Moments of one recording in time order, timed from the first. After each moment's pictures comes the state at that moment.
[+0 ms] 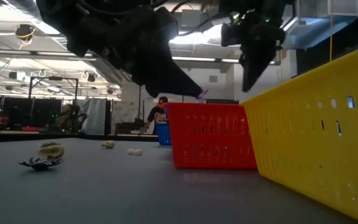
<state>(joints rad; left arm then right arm) -0.15 1.74 0.81 0.46 -0.06 -0.16 -0.08 1.57 1.27 -0.95 0.05 0.04</state>
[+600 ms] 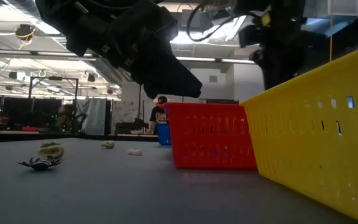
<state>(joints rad) -0.15 1.74 0.81 0.46 -0.06 -0.24 0.02 1.52 1.20 -1.10 0.16 -0.10</state>
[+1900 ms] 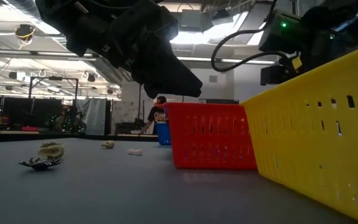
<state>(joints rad) -0.15 1.74 0.81 0.46 -0.06 -0.23 0.02 1.38 0.66 -0.47 0.09 -0.17</state>
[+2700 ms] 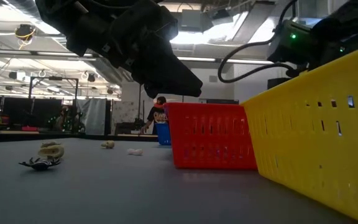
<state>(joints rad) -0.15 1.74 0.81 0.46 -0.06 -0.23 0.02 1.38 0.55 -0.35 0.12 -0.13</state>
